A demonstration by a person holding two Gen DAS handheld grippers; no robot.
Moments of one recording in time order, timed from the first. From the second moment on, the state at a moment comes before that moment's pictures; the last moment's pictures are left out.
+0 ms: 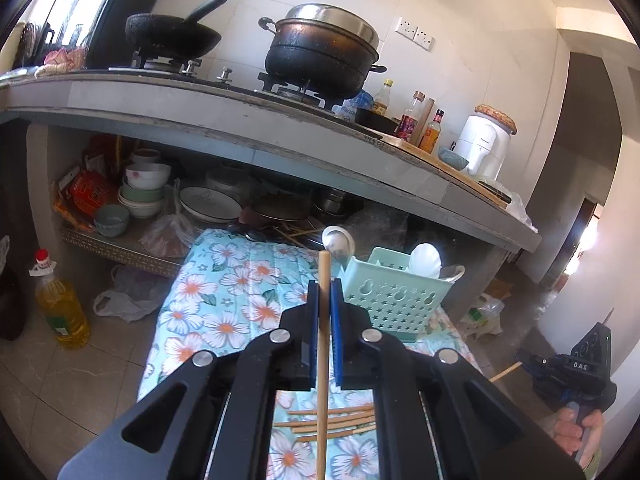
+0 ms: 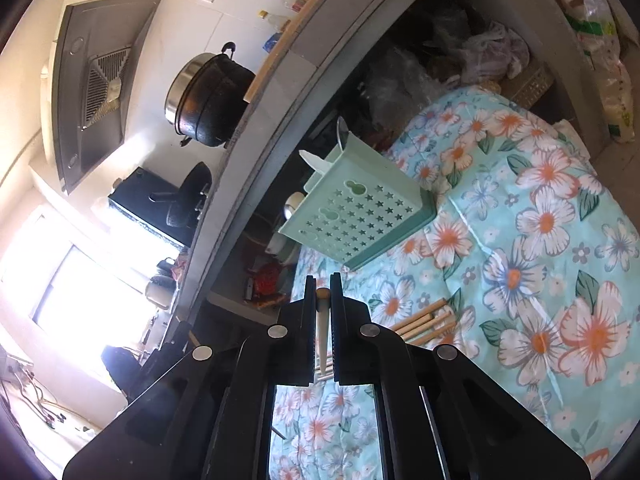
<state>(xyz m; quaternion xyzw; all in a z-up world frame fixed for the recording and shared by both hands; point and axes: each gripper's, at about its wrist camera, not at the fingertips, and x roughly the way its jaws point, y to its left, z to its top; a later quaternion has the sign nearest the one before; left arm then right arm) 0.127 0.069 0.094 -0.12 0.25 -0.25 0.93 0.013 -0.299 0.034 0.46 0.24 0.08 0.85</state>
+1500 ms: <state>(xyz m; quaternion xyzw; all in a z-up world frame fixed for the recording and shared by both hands) 0.298 -0.120 0.108 -0.16 0.20 -0.25 0.94 -0.024 -0.393 0.042 0.46 0.15 0.05 0.87</state>
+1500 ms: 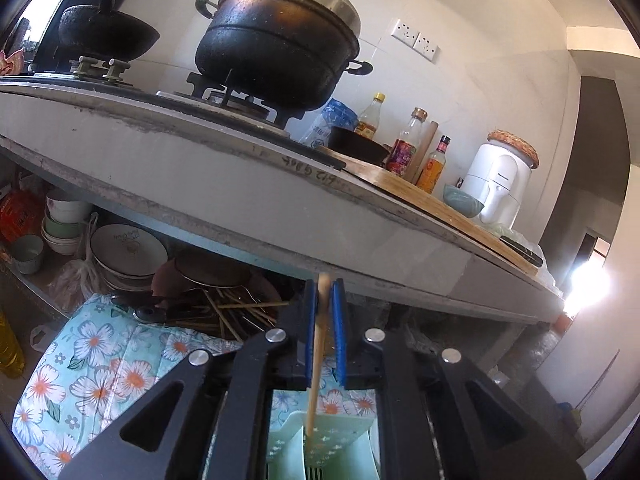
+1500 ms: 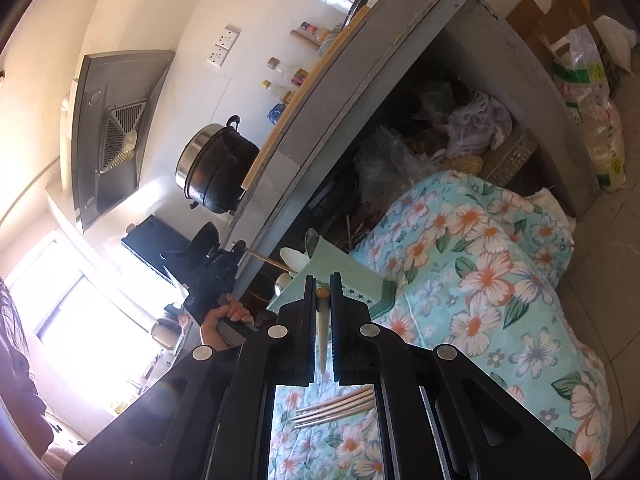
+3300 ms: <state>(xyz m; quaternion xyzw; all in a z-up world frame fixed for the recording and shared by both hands) 0.113 0.001 0.004 -0.07 0.28 -0.21 0.94 0.143 -0.199 0.157 -0.04 0.17 0.03 0.98</state>
